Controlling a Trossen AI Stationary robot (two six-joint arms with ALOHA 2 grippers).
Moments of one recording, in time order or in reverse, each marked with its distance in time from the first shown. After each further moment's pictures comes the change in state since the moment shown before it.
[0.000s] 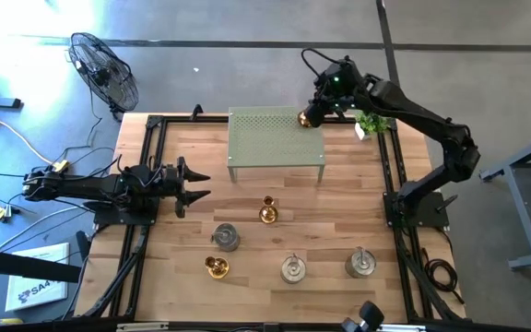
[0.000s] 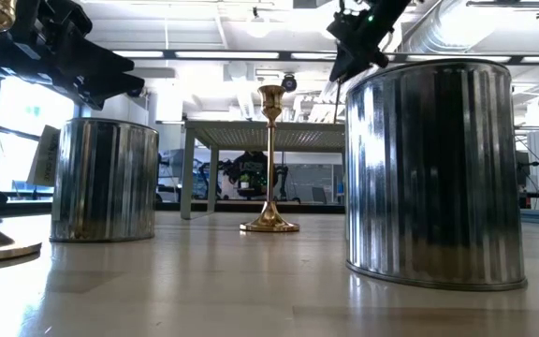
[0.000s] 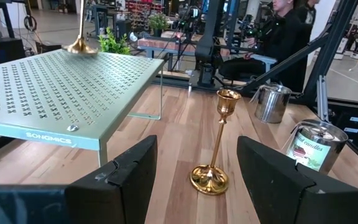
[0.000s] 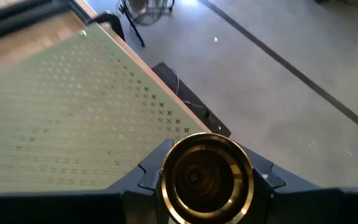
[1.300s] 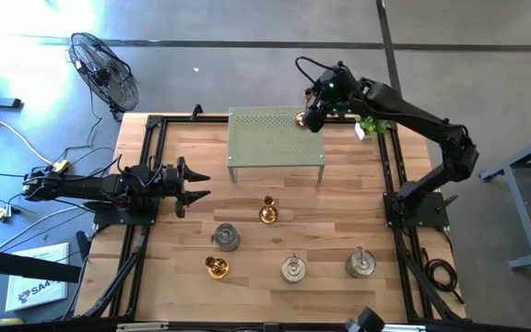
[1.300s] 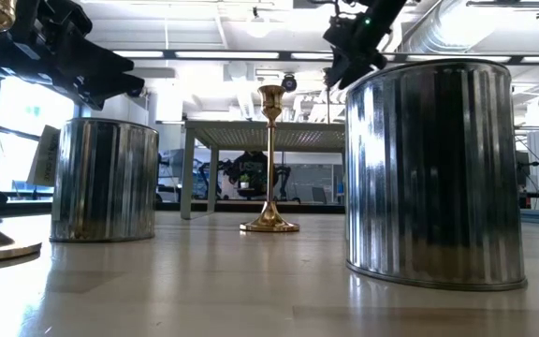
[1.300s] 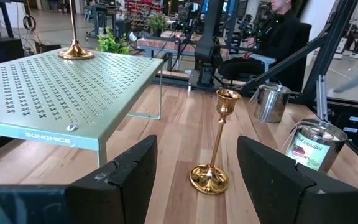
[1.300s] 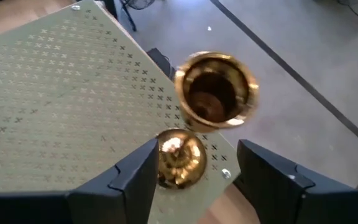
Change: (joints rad) left arm 0.000 0.000 0.000 -0.001 0.002 0.000; right arm 0.046 0.005 0.000 -0.048 0.081 -0.009
